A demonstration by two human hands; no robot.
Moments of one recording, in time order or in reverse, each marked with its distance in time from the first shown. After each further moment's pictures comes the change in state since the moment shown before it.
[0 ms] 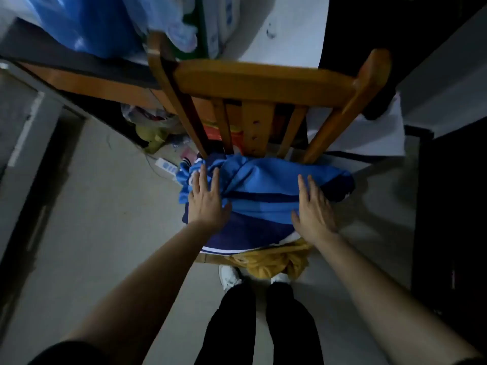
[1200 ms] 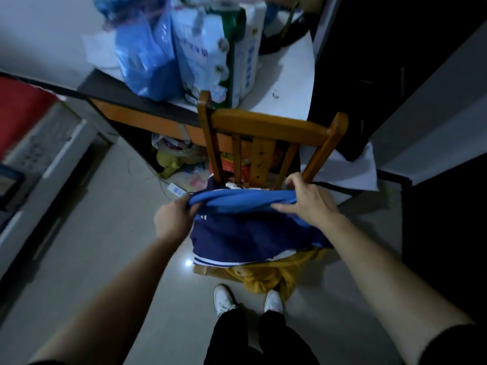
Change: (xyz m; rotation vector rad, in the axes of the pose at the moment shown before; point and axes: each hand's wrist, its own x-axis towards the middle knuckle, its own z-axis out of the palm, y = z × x) left_hand -0.089 -0.049 -0.094 -0.155 0.358 -0.105; right_hand -0.009 -0.028 -0.137 0.069 0.068 -0.190
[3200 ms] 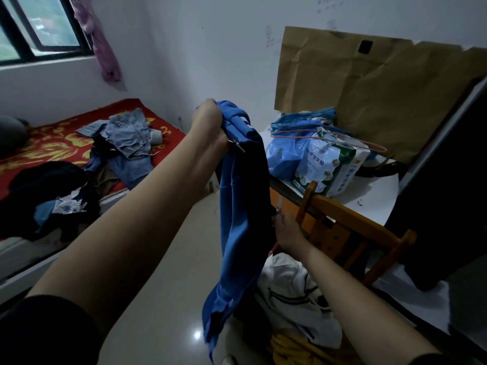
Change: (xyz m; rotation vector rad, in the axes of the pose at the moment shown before) left_hand -0.118 0.069 -0.413 -1.698 0.465 -0.266; right_hand -0.059 -0.275 -0.066 0.660 -0.152 -0.185
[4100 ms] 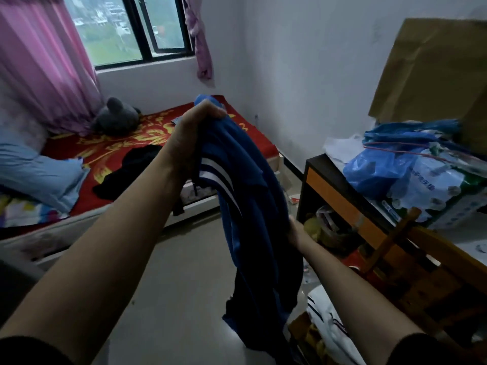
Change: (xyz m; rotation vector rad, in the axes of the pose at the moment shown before) left_hand -0.036 0.072 -0.193 0.325 -0.034 0.300; right_hand 0.050 -0.072 0.148 0.085 -0.307 0.060
